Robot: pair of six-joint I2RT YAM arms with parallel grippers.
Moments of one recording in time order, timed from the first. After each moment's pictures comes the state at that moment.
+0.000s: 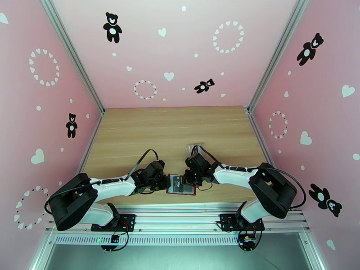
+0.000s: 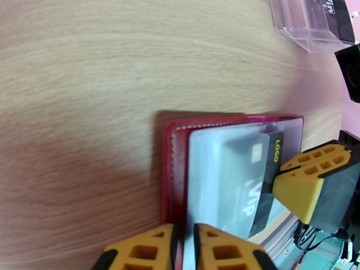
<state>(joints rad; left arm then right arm) -0.85 1.41 0.48 -0.01 0.22 -0.95 0.79 1.54 0.66 -0.17 -0.43 0.88</state>
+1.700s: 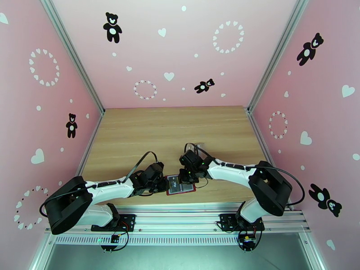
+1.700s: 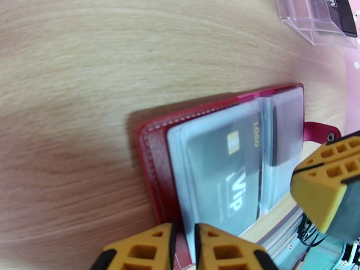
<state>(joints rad) -0.87 1.35 0.46 -0.07 0.19 -0.97 0.87 1.59 0.85 -0.40 -0.34 0.77</state>
